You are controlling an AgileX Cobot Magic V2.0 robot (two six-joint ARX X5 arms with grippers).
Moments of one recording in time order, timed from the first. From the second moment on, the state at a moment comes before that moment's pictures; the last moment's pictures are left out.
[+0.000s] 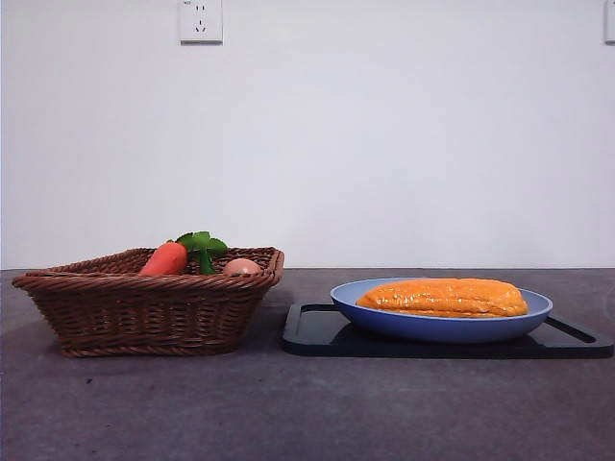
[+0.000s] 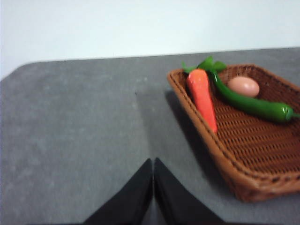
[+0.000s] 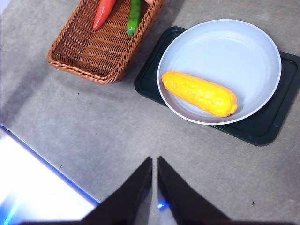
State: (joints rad) left arm 0.10 0.00 0.03 -0.17 0.20 0.06; right arm 0.14 0.85 1.09 -1.09 -0.52 -0.05
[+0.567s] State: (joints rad) left arm 0.10 0.01 0.03 -0.18 0.20 0.06; right arm 0.14 0.85 1.09 -1.09 -0.52 -0.05
